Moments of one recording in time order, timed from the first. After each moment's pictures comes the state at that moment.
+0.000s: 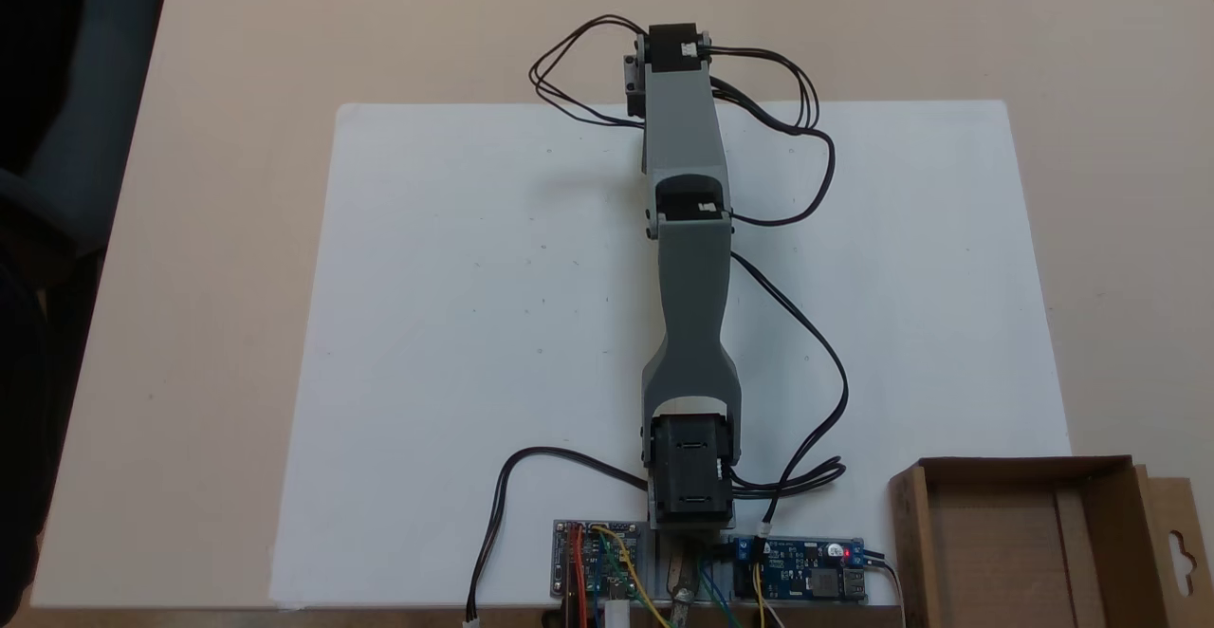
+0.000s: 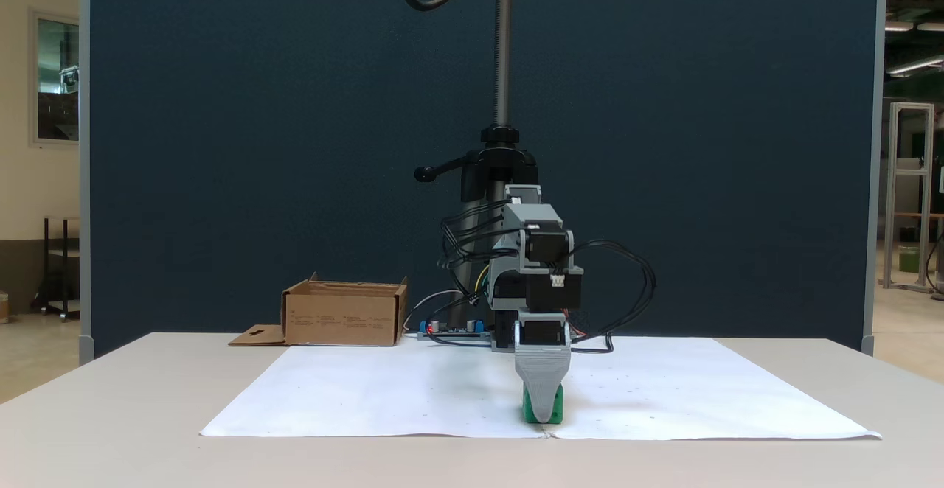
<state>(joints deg) -2.5 47.3 56.2 52.2 5.4</state>
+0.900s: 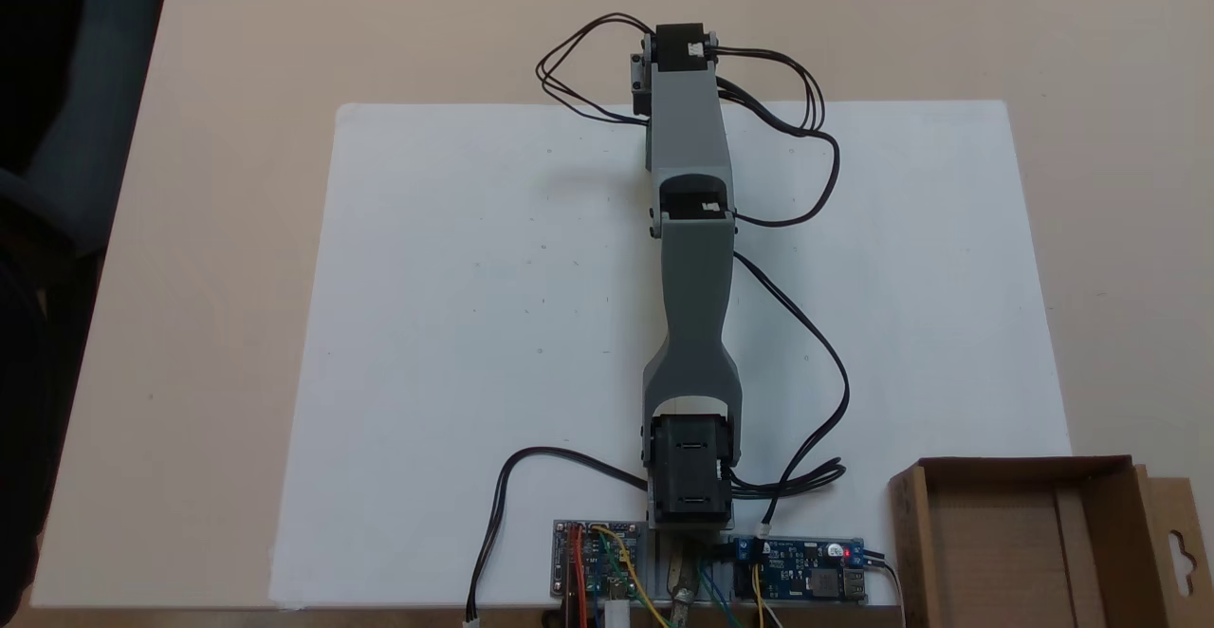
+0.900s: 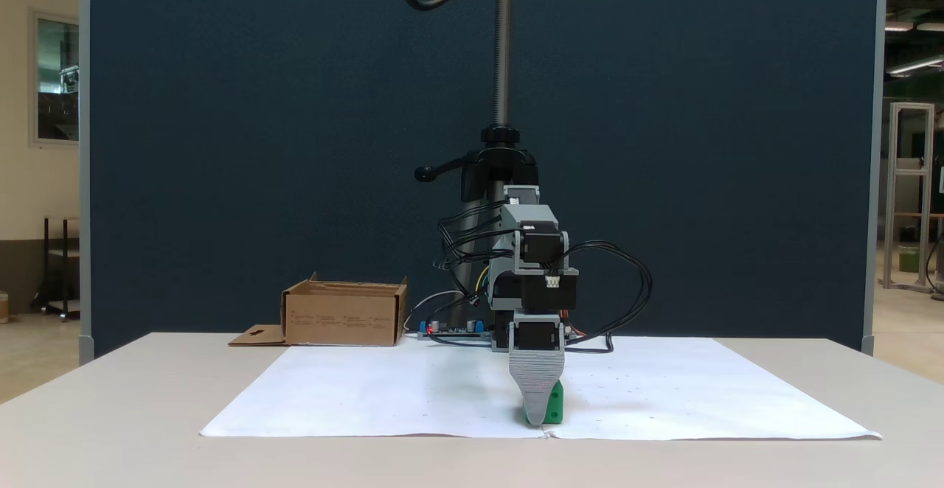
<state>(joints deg) -1.3 46.5 56.2 51.5 5.4</state>
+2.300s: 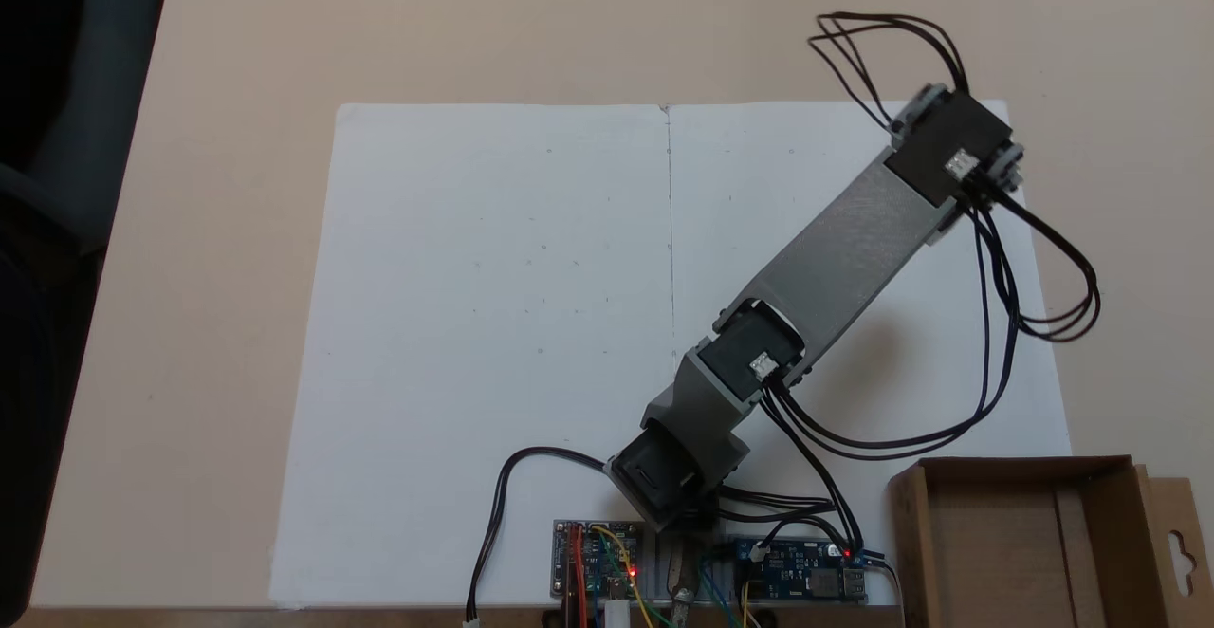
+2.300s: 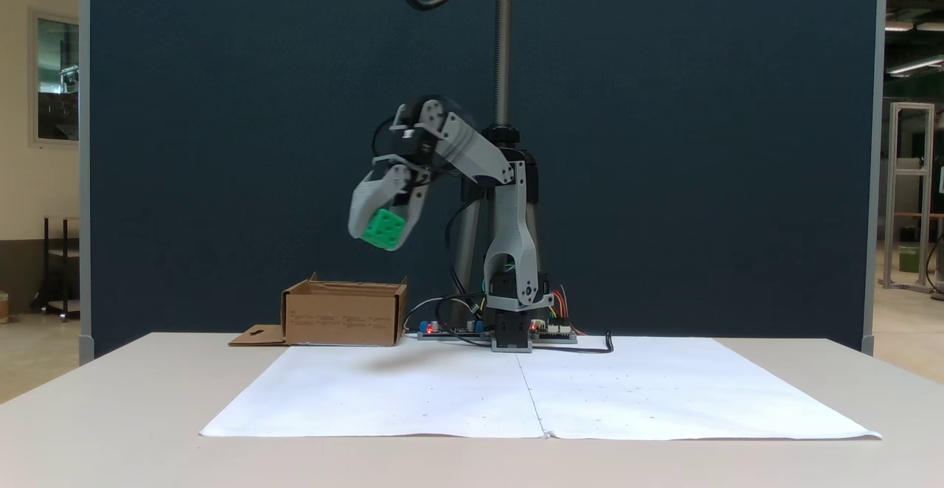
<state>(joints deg) 50.4 83.8 56.2 67.4 5.4</state>
